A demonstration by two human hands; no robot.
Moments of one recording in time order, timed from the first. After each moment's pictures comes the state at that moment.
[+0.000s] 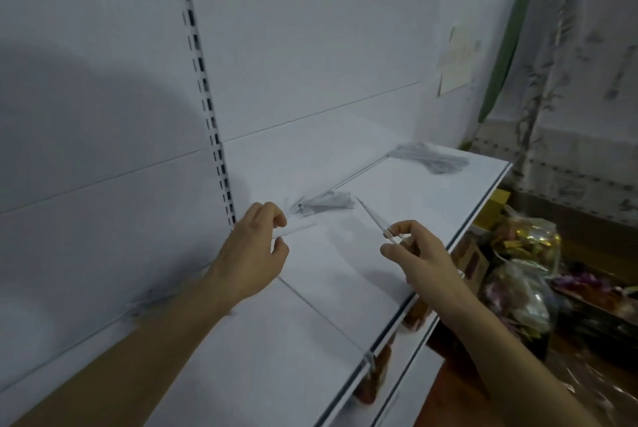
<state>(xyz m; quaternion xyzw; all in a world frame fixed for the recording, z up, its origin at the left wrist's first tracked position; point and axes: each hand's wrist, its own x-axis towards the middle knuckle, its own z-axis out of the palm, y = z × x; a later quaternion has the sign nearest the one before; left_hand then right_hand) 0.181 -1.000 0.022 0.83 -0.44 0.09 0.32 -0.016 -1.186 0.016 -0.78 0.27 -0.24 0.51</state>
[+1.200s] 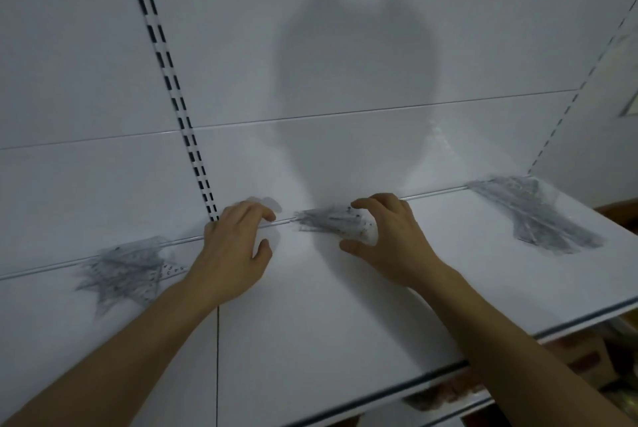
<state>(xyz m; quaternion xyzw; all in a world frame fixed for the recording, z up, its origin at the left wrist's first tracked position) 0.184 -1.073 -0.015 0.93 -0.23 0.17 0.23 0.149 -1.352 0.004 -0.96 -0.03 -0.11 0.25</state>
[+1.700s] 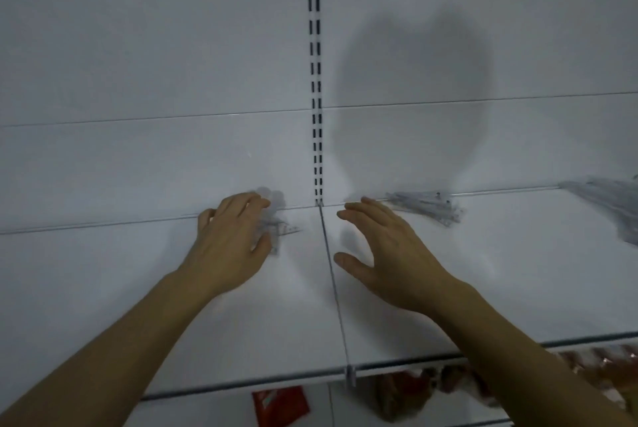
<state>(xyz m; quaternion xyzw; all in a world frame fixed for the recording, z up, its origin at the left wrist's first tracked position) 0.109 -0.921 0.011 0.97 -0.13 0.16 0.12 0.086 -1.196 0.021 -0.95 -0.23 -0.10 0.20</state>
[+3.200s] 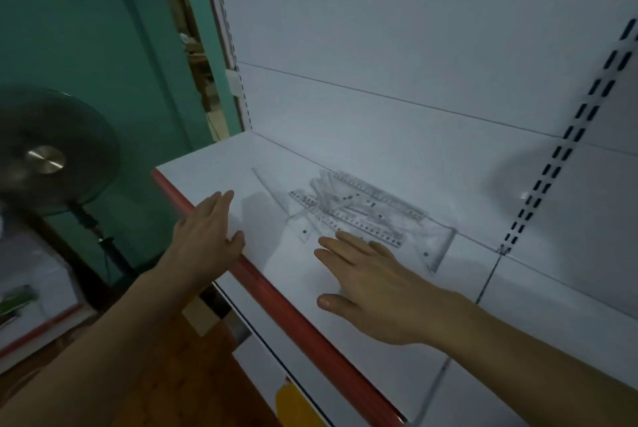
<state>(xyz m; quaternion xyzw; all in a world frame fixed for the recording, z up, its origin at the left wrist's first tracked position) -0.157 -0.146 0.025 0.89 0.44 0.10 0.08 0.021 -0.371 0.030 -0.72 -0.69 0.11 0.04</state>
